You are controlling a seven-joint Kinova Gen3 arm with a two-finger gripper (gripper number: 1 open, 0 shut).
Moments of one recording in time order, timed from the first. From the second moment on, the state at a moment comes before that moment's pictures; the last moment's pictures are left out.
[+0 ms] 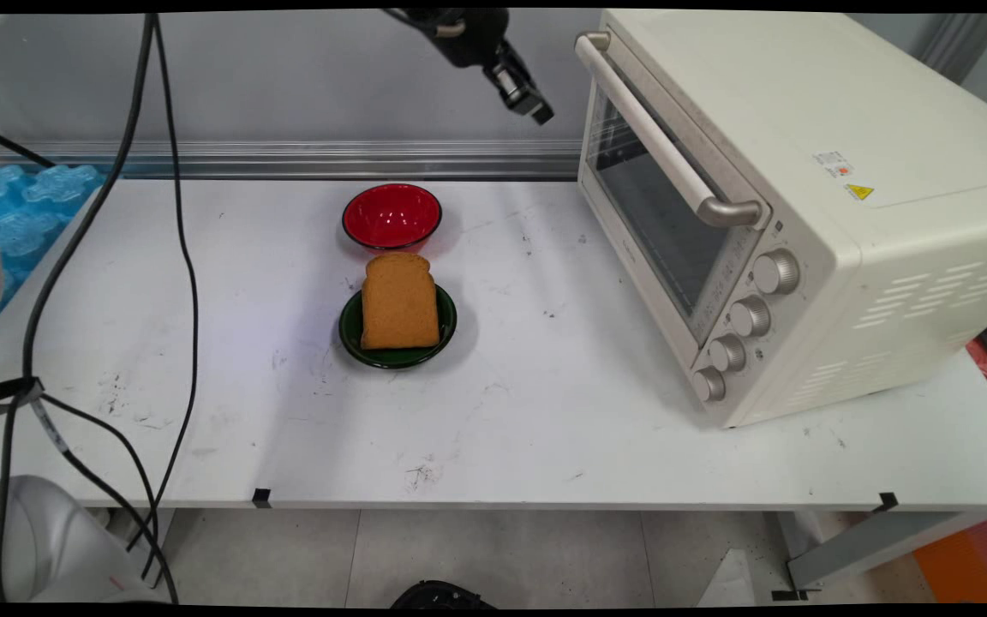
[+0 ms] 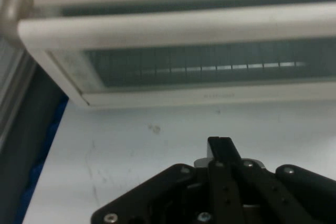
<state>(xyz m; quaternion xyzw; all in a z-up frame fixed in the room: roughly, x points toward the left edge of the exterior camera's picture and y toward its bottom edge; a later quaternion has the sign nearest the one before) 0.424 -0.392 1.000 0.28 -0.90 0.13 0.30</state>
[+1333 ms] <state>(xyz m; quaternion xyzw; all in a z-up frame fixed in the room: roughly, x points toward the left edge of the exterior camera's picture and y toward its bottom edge) 0.370 -0.424 1.040 0.28 -0.89 0.14 0.33</state>
